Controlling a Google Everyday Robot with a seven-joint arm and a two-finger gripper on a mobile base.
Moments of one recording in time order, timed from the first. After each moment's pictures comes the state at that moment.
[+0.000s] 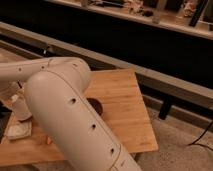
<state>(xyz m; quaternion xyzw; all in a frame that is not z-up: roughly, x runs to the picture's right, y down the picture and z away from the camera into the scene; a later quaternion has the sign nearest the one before) -0.455 0.063 0.740 -0.30 0.04 0.28 0.91</state>
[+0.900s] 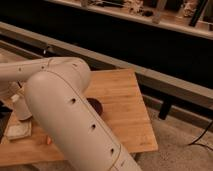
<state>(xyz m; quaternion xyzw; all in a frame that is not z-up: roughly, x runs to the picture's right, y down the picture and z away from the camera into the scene) -0.455 0.063 0.740 -0.30 0.04 0.28 0.91</state>
